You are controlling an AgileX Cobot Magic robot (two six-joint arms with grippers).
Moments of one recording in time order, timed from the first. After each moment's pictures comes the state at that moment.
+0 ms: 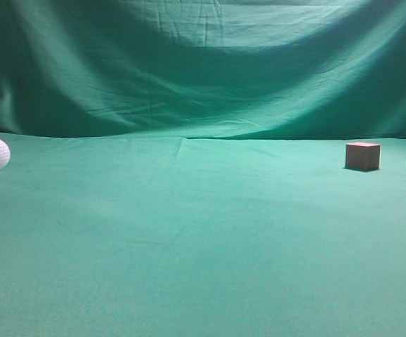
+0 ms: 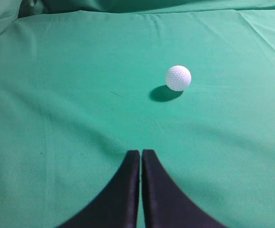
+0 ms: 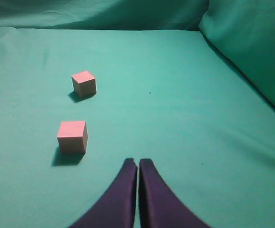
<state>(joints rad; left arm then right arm) -0.03 -0.02 0.02 0.19 0.36 -0.09 0.06 -0.01 0.02 0.03 0.39 -0.04</state>
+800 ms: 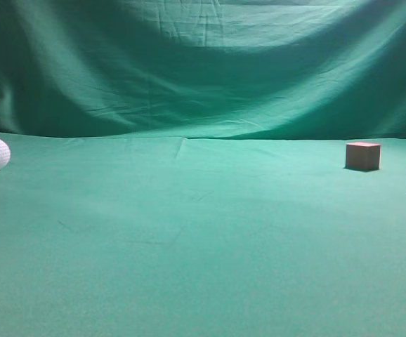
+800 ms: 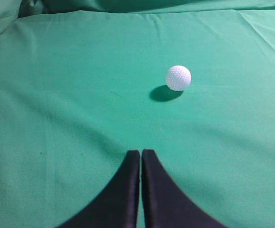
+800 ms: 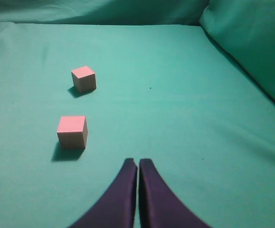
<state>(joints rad) -0.03 -0.02 0.02 0.19 0.36 -0.09 0.06 -0.01 0.02 0.03 0.40 -0.04</state>
